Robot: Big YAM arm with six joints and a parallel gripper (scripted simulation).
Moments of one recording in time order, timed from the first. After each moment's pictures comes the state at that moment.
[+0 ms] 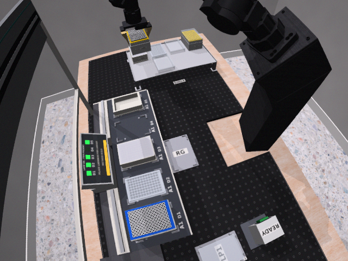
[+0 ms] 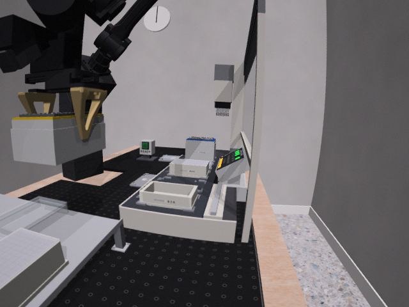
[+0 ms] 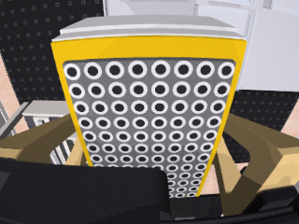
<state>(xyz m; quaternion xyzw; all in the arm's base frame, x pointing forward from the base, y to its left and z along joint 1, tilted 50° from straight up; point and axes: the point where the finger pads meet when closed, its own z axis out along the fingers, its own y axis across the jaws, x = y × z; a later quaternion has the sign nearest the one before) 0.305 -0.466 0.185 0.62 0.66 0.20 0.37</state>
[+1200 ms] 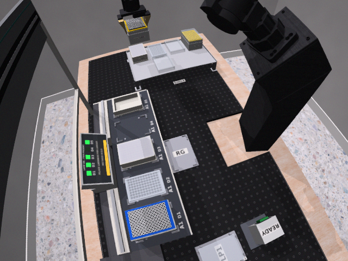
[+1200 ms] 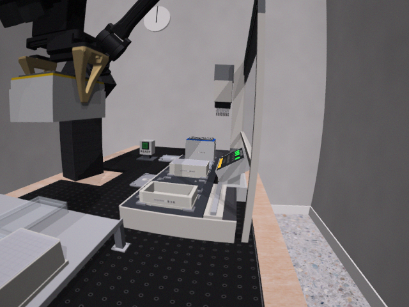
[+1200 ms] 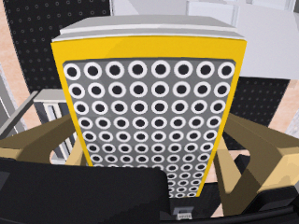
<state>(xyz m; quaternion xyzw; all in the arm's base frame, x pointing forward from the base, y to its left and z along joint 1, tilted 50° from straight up) 0.264 -0.454 0.218 0.62 0.66 0.20 0.37</state>
